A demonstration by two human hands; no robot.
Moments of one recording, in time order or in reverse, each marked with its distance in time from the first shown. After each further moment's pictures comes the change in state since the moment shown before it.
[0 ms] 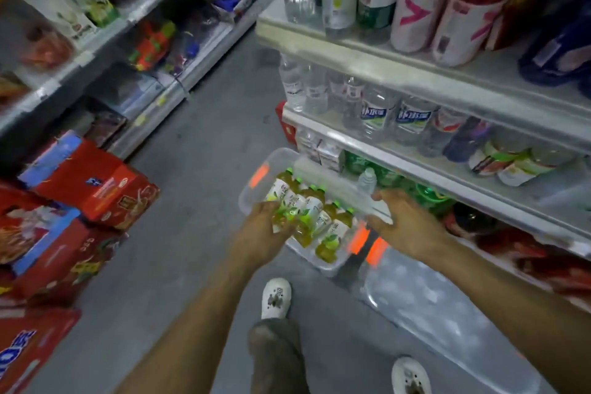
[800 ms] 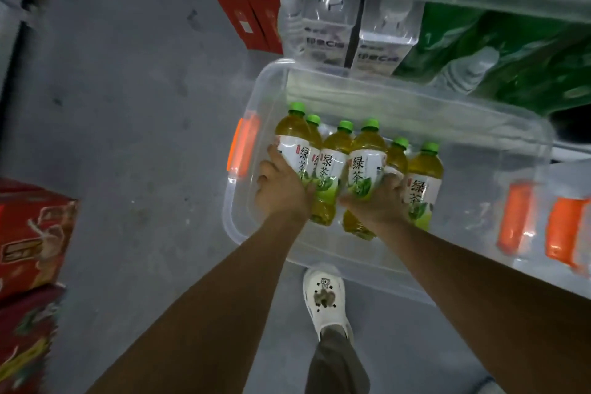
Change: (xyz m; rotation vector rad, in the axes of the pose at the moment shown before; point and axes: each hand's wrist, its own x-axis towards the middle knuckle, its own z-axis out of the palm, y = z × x) left_hand 0.367 -0.199 0.177 0.340 -0.155 -0.037; right_hand 0.298 -0.014 0.370 0.458 -0.063 0.866
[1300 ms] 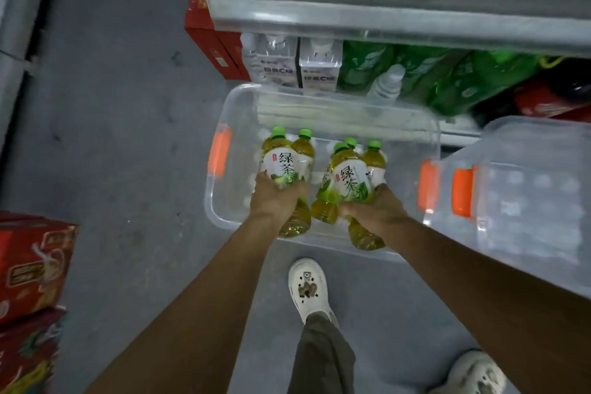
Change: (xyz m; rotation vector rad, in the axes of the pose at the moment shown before) left_hand -0.092 0.036 -0.047 -0.747 -0.157 -0.163; right_hand -0.084 0.050 -0.083 0.289 -0.058 0.037
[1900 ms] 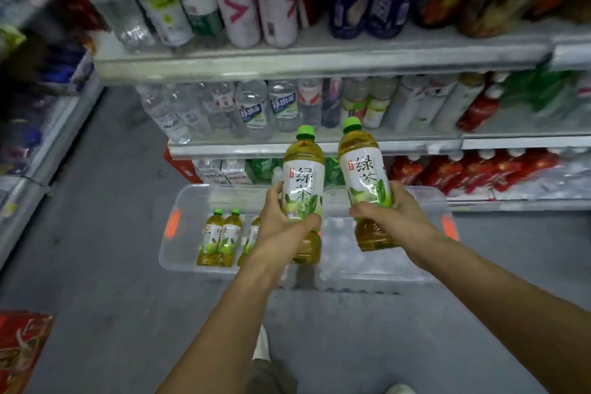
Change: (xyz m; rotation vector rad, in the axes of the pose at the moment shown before) left_hand -0.380 0.127 0.102 -0.211 -0.184 0.543; right_hand -0.271 0.095 -0.319 0.508 0.139 -0.449
